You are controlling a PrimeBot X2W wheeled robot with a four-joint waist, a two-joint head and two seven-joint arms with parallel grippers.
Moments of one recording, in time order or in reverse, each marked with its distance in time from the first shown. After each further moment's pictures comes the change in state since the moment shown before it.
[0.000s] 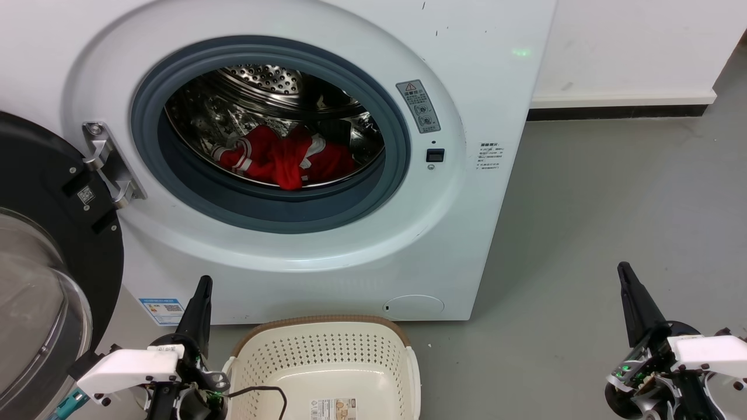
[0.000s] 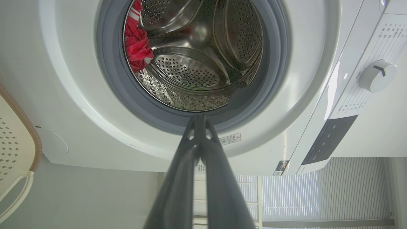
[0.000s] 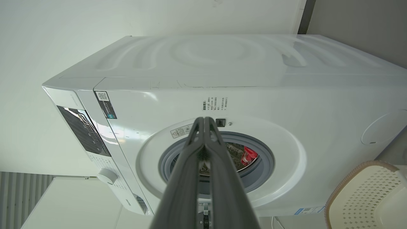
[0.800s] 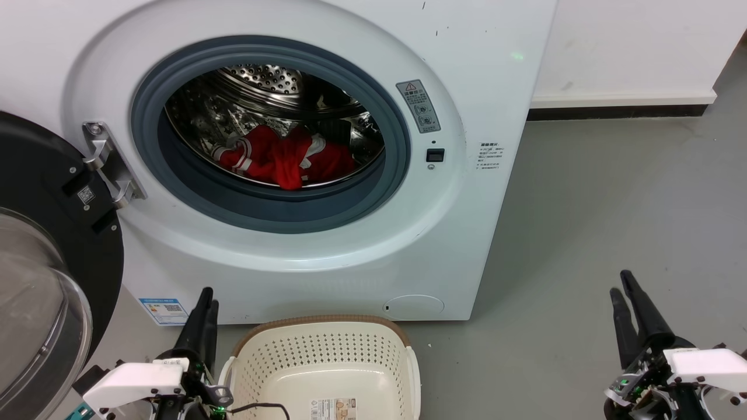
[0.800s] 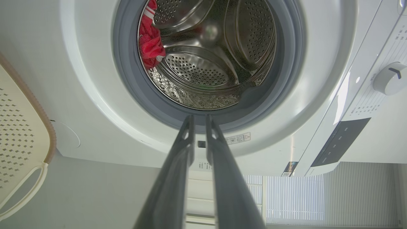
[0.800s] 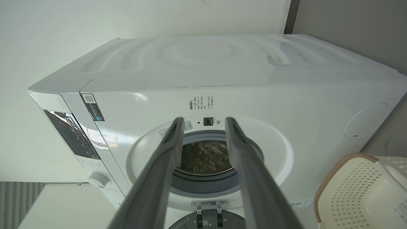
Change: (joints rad) left arm 0.024 -0.002 -0.007 0.026 0.000 0.000 -0.004; right arm 0.024 0.001 0.003 0.023 0.000 0.000 -0.004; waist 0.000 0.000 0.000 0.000
